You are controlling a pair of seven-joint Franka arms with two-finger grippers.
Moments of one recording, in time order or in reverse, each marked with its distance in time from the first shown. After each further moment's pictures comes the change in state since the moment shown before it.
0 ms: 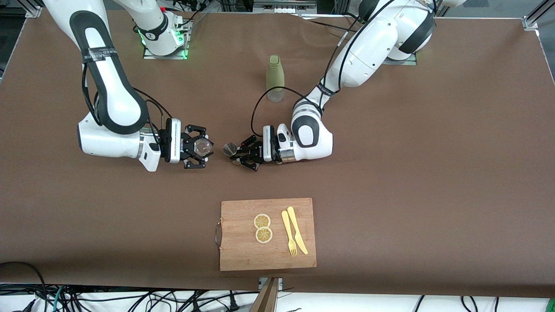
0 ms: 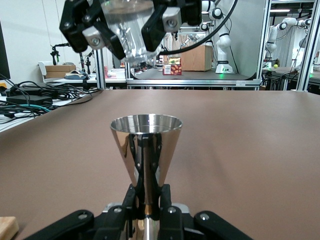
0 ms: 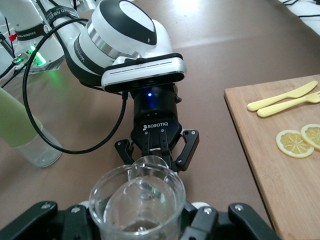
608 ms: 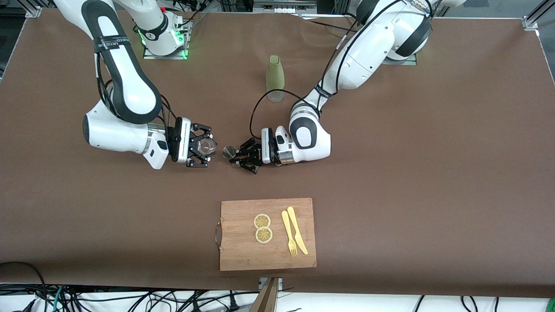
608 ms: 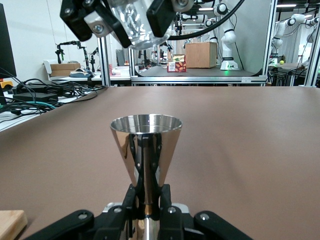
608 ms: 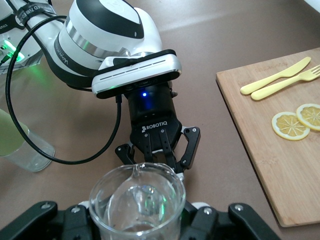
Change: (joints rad) left arm -0.004 0.037 0.001 0.052 0.000 0.026 0.000; right arm 0.063 -0.016 -0.003 -0.005 -0.072 0.098 0.171
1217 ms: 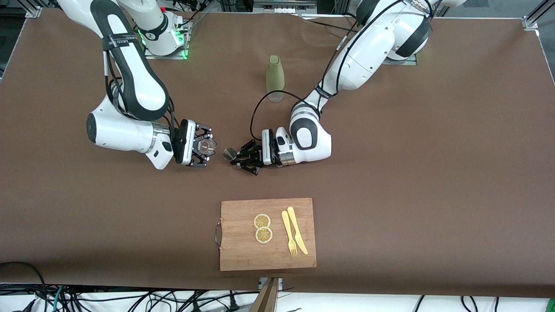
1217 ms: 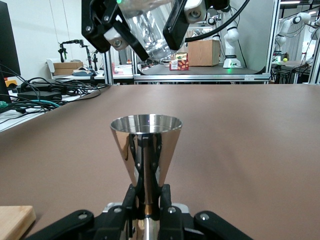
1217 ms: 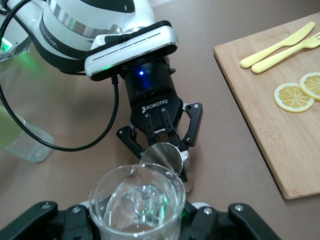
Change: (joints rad) left arm 0.001 0.001 0.004 0.004 -0.001 0.009 0.000; right arm 0.017 -0.001 0.000 0.000 -0.091 0.028 0.134
